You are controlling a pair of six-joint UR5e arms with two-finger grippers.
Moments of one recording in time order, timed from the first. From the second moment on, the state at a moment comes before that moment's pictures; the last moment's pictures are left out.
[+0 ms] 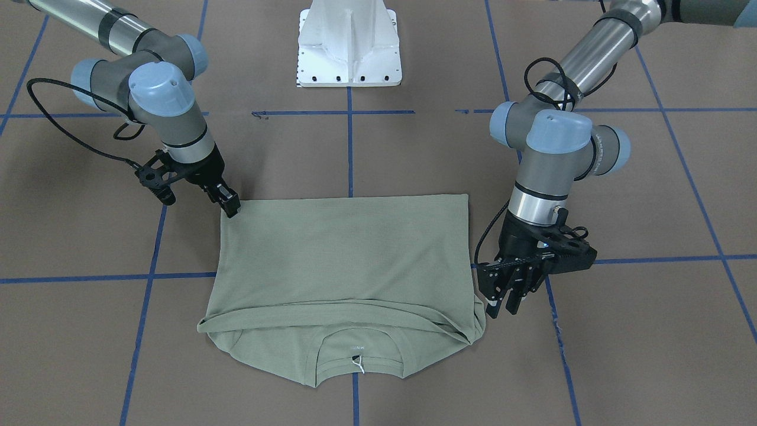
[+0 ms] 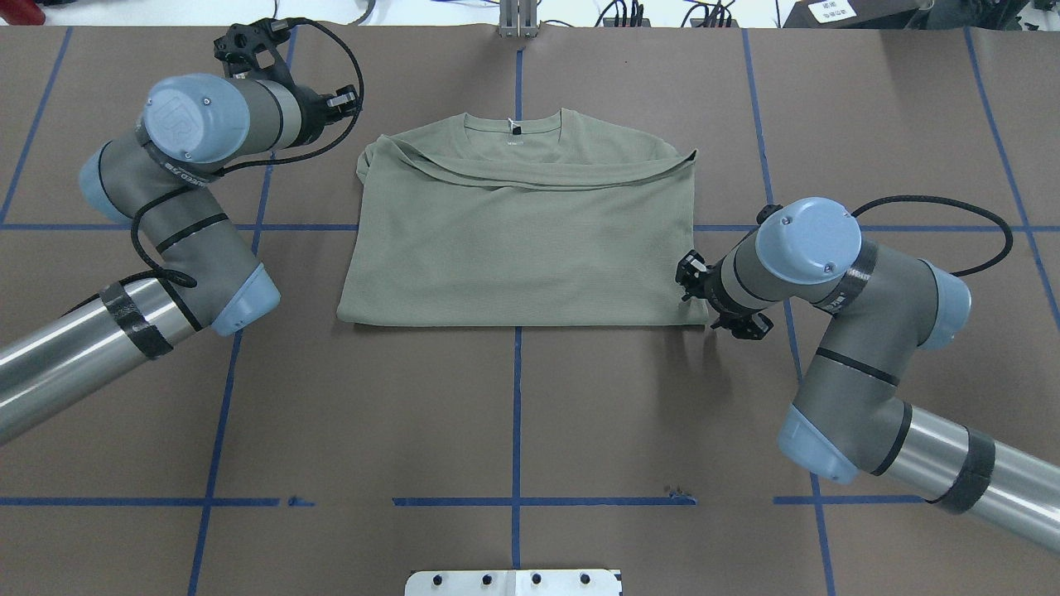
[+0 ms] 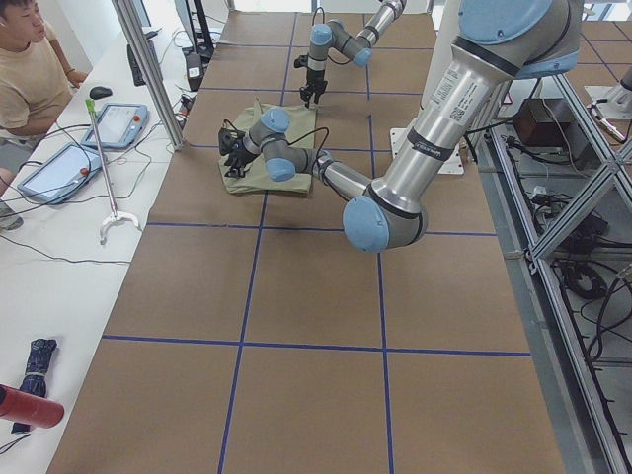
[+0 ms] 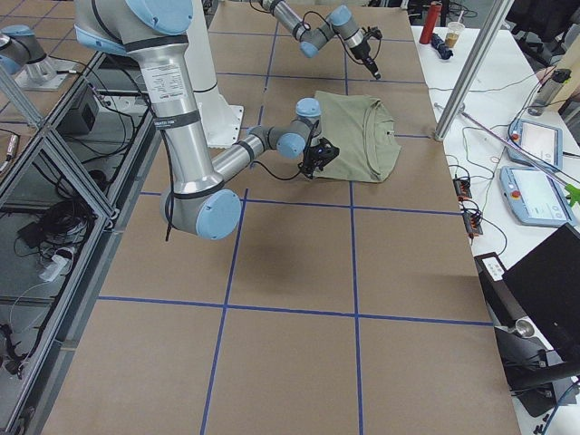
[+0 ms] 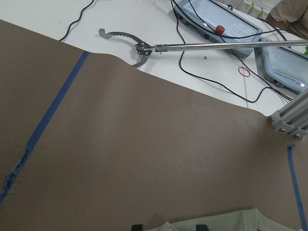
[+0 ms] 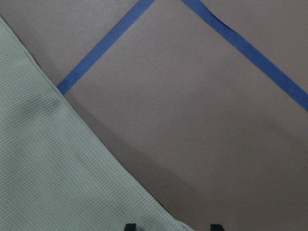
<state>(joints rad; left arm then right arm) -0.80 -2.17 -1.35 -2.32 -1.57 -1.37 0.60 -1.25 1.73 -1.30 1.85 1.95</state>
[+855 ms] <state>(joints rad) -0.80 -2.16 -1.35 -2.32 -1.57 -1.37 0.58 -1.25 1.74 -1.30 1.83 1.97</state>
